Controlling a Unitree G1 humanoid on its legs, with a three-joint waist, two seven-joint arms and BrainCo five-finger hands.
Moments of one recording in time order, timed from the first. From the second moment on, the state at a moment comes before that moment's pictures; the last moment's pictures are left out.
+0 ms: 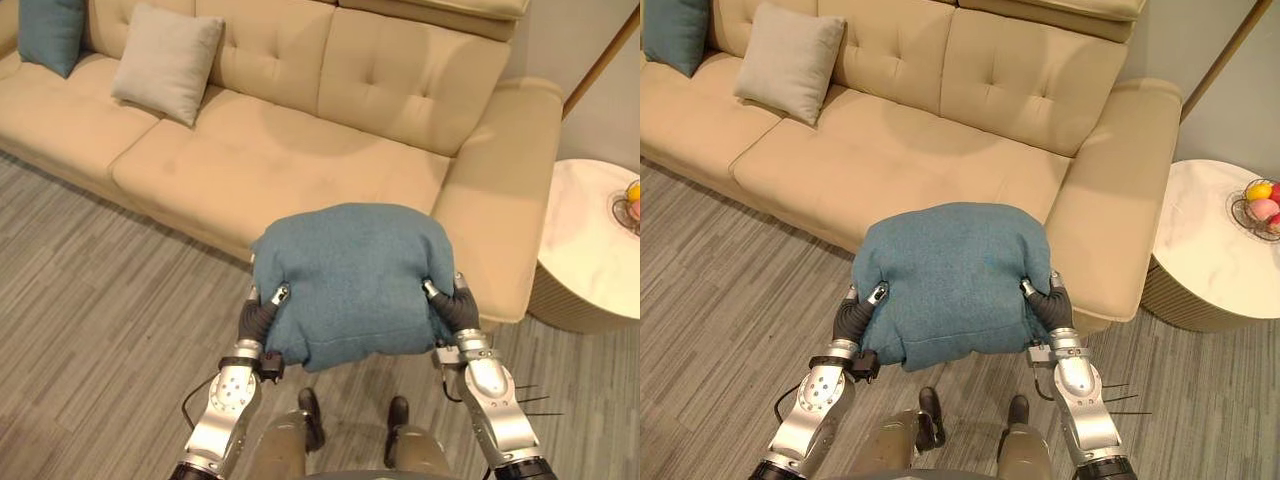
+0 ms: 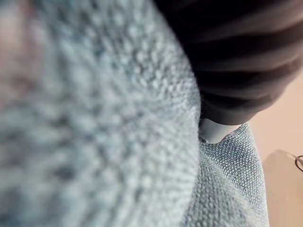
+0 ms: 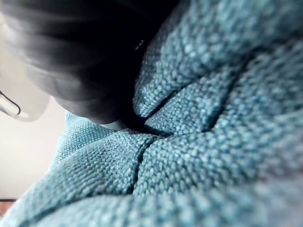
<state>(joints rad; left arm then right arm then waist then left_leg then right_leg) 0.12 0.21 -0.26 0.00 -0.22 -0.20 0.17 0.08 -0.21 0.13 0.00 0.12 -0.21 -0.08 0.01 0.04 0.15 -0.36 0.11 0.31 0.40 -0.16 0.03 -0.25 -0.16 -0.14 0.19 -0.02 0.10</state>
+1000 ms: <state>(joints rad) 0.18 0.12 -0.25 -0.04 -0.20 -0.22 0.13 0.23 -0.20 0.08 -0.16 0.19 -0.22 -0.05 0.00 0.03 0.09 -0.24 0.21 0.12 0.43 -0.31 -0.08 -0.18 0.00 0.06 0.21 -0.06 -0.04</state>
